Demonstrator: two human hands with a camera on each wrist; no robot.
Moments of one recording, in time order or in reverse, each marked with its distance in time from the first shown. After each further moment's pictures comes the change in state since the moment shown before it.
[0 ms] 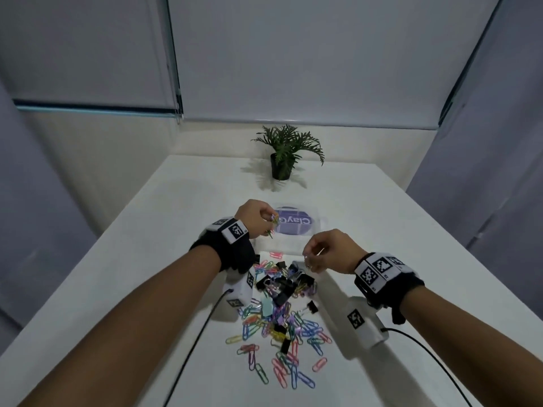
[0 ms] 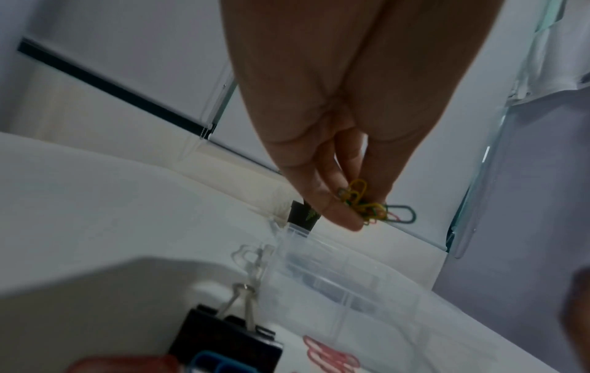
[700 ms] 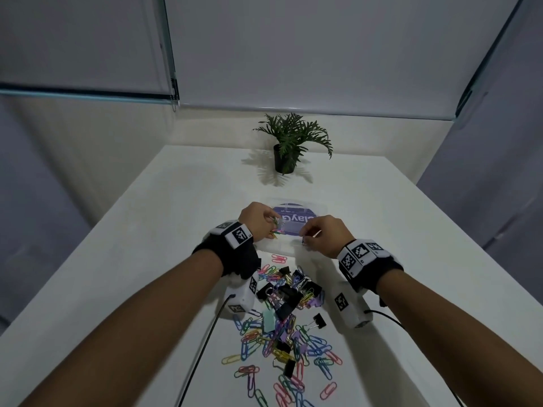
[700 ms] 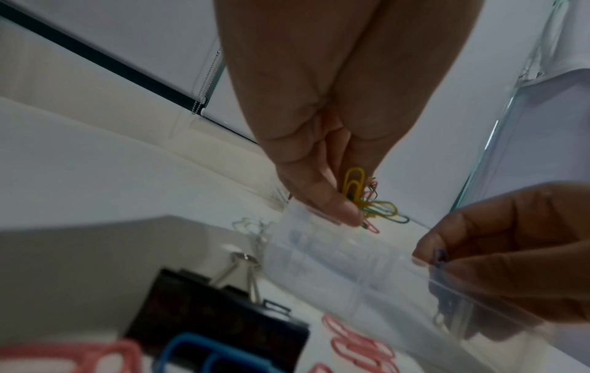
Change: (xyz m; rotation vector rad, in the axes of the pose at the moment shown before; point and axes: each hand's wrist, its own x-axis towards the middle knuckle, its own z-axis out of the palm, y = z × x) left_hand 0.036 -0.025 0.020 -0.057 0.021 -0.075; right_hand 0.067 0.009 0.008 -0.191 0.156 0.018
